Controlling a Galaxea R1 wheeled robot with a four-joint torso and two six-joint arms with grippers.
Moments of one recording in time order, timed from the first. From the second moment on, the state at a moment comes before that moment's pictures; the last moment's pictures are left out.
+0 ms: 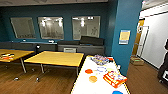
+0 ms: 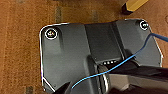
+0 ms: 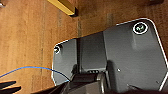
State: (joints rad) left arm 1.52 3.11 -2.85 0.10 -0.05 0.00; right arm -1.53 2.70 -2.16 0.01 0.13 0.14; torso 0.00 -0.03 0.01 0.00
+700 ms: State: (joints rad) left arm 1.52 3.12 -2.84 0.10 -0.05 0.00; right arm -1.38 2.13 -1.49 0.12 0.17 0.16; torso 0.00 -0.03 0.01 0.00
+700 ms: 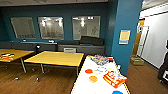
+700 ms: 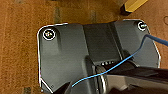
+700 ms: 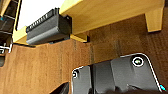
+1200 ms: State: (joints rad) left arm 1.51 3.12 -2.85 0.10 -0.05 0.00; right arm -1.14 1.90 -1.26 0.24 0.16 0.16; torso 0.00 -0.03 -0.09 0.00
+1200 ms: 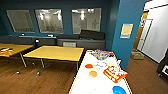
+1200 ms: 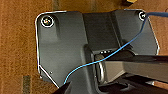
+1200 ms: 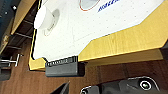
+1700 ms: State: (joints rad) left arm 1.49 3.12 -2.85 0.10 -0.06 0.00; right arm -0.93 1.84 -1.25 0.40 0.05 0.16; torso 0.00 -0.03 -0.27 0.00
